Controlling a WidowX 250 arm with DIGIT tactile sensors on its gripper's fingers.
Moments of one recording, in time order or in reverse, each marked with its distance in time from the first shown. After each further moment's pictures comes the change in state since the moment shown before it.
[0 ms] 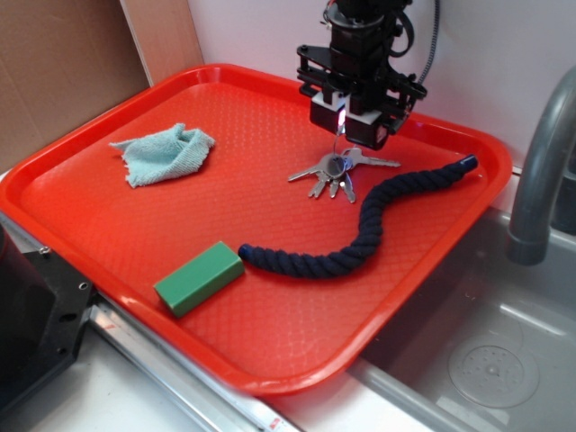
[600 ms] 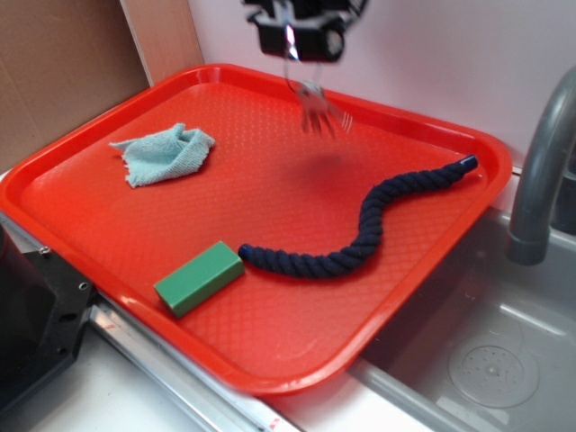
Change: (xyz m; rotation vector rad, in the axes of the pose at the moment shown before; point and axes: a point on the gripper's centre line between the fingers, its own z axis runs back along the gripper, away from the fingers) arm -0.031 0.037 0.098 -0.268 0.090 -0.016
